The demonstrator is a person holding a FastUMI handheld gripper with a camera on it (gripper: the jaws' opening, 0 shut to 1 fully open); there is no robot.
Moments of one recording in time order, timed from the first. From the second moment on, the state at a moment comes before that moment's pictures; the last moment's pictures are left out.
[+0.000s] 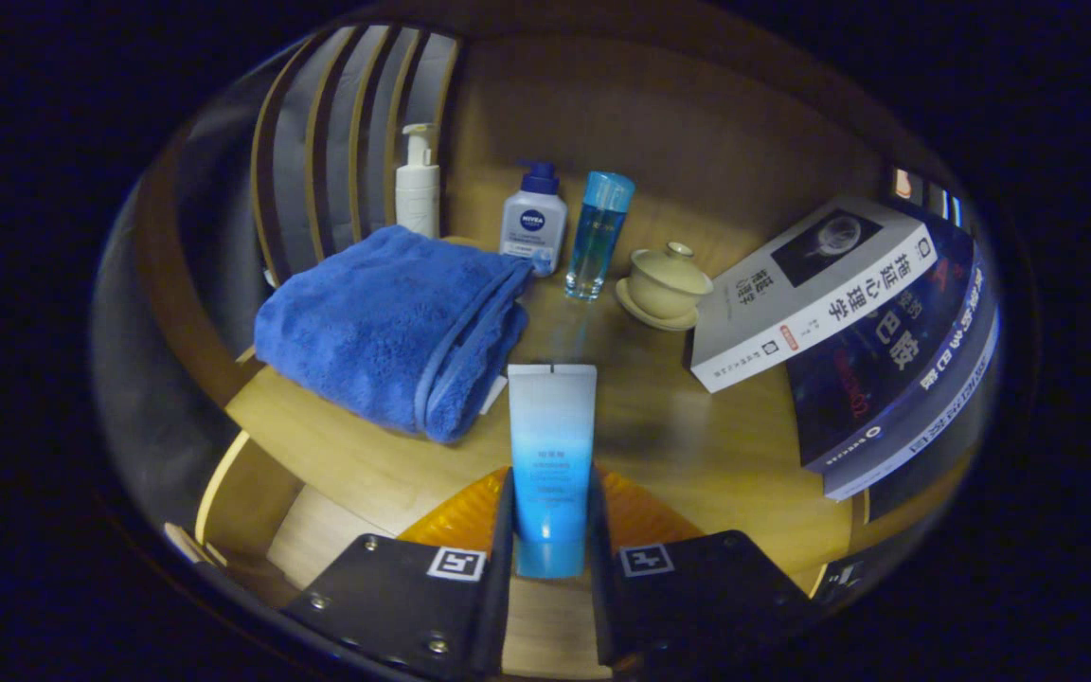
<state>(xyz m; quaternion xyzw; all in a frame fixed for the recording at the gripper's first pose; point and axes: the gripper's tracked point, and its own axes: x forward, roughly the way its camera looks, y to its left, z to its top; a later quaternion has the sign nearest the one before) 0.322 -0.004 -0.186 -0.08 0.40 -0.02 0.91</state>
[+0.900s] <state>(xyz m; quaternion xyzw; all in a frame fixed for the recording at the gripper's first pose) 0.281 0.029 -0.085 -0.11 0.17 0.00 0.98</state>
